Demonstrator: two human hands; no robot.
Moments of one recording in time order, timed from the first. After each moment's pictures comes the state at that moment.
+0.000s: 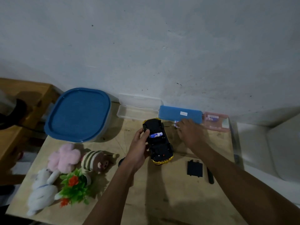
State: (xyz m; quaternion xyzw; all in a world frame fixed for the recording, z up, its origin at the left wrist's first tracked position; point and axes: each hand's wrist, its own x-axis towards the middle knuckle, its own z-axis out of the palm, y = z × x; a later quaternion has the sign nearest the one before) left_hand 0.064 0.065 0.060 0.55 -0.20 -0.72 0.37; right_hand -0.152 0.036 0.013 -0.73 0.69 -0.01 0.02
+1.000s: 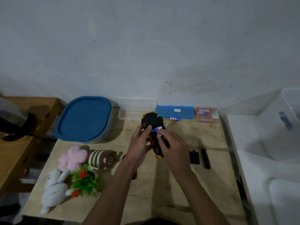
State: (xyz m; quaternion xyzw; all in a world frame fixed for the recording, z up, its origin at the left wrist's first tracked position) left_hand 0.064 0.103 0.107 0.49 -0.31 -0.71 0.40; right_hand -0.054 0.157 0.091 -0.62 0.65 -0.44 0.09
